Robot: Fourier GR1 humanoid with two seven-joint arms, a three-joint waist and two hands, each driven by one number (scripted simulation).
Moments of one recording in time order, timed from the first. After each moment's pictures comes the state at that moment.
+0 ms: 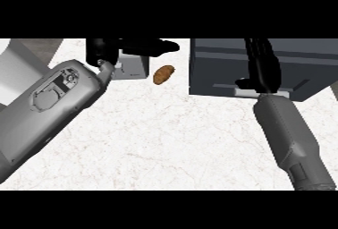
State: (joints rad) left arm -1.06 0.47 -0.63 -1.16 0.53 0.79 0.28; right arm -0.79 -0.18 -0.16 -0.63 1.21 -0.67 -0.11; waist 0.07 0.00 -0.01
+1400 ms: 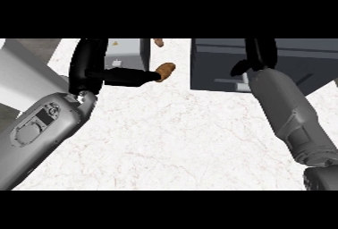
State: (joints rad) left arm -0.81 0.54 -0.60 -1.38 0.46 0.76 0.23; right arm -1.09 -0.22 -0.34 -0.26 1.10 -0.68 -0.29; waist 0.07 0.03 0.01
